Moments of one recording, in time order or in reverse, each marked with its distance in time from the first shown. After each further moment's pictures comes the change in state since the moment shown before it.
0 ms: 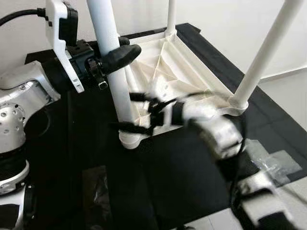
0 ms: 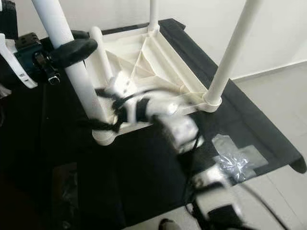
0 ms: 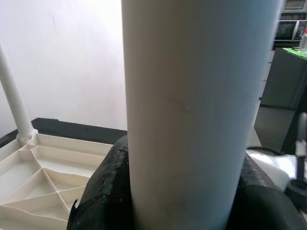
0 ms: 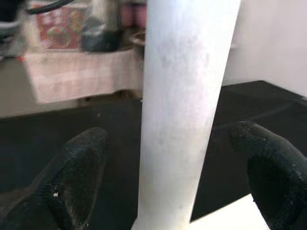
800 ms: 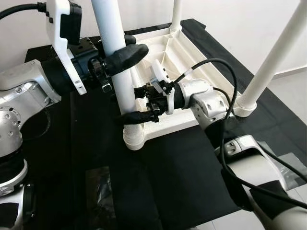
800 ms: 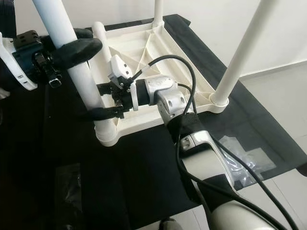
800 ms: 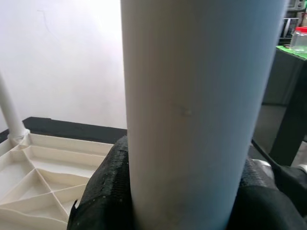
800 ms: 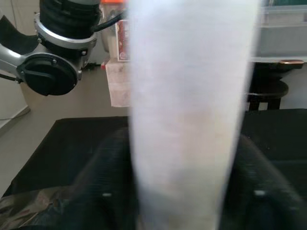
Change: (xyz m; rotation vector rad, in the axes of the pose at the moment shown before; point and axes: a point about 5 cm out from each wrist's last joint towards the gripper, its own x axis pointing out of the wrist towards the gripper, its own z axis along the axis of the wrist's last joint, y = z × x) left arm 0.004 -0.021 0.009 0.006 0.009 -0.049; right arm 0.021 -0.019 0.005 0.037 -0.061 0.327
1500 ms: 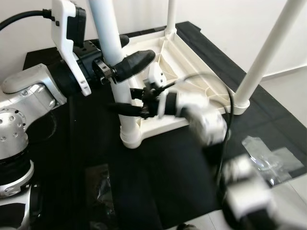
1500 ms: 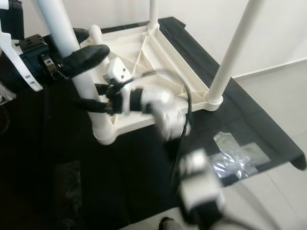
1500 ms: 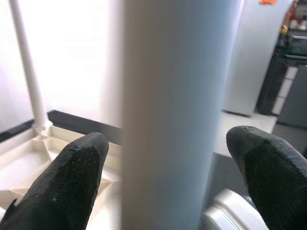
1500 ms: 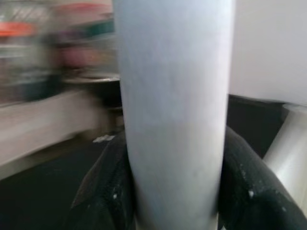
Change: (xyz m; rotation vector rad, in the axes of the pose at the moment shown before) left arm -0.007 0.020 -0.003 -0.078 -0.056 0.195; right arm 0.039 0.040 -0.029 0.100 -0.035 -0.788
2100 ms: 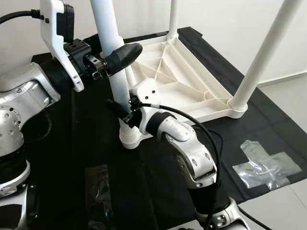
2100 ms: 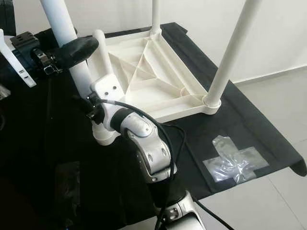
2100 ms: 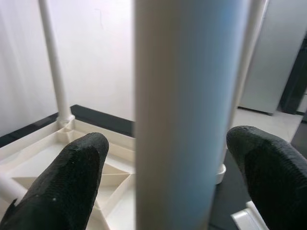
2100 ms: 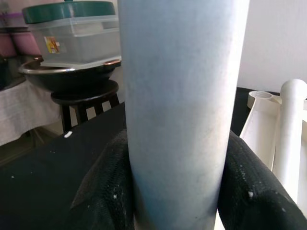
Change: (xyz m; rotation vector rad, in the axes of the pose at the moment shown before) left arm 0.000 0.004 -0.004 0.018 0.029 0.041; right arm 0.001 0.010 0.005 -0.015 0.042 -0.166
